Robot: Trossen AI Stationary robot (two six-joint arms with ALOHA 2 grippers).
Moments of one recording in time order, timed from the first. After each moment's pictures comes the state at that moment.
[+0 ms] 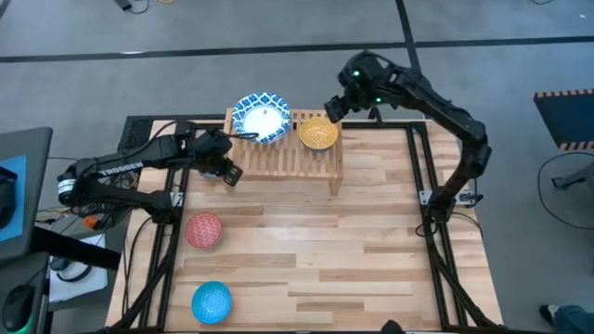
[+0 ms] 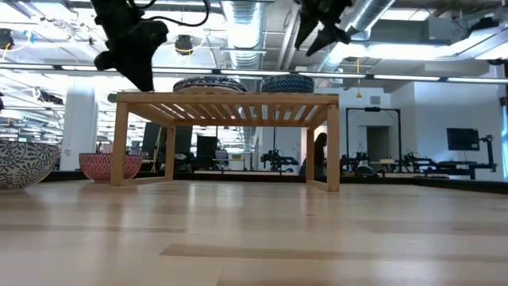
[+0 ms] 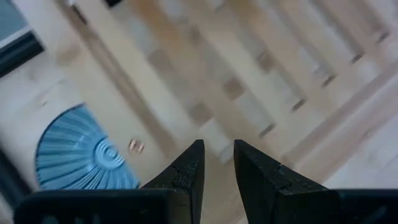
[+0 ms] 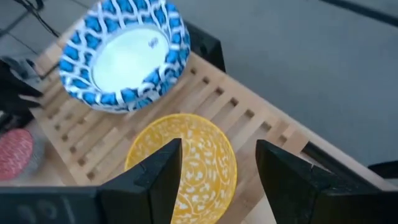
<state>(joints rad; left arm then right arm) 0.35 1.08 1.03 -0.93 -0.20 -0.53 -0.55 1.66 1.96 -1.07 0.05 0.35</state>
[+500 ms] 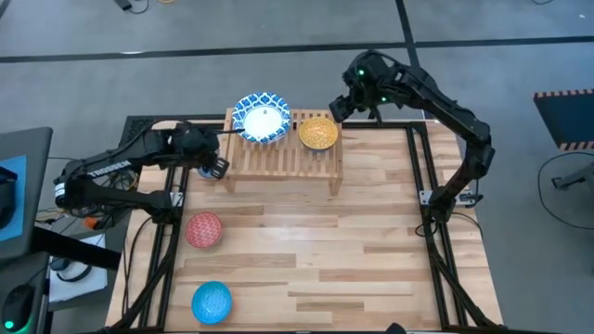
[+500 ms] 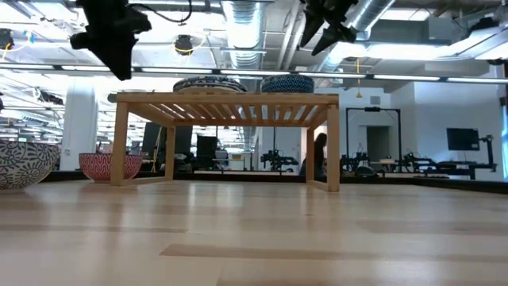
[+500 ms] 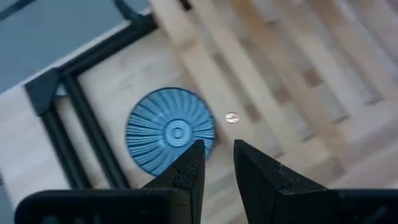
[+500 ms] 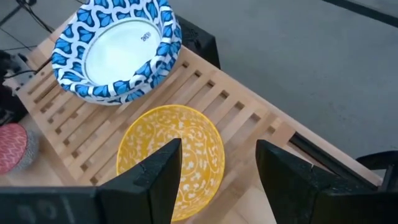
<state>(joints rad) 0.36 1.04 1.12 -1.18 -0.38 -0.59 -0.55 1.64 1.96 -1.11 0.05 0.34</state>
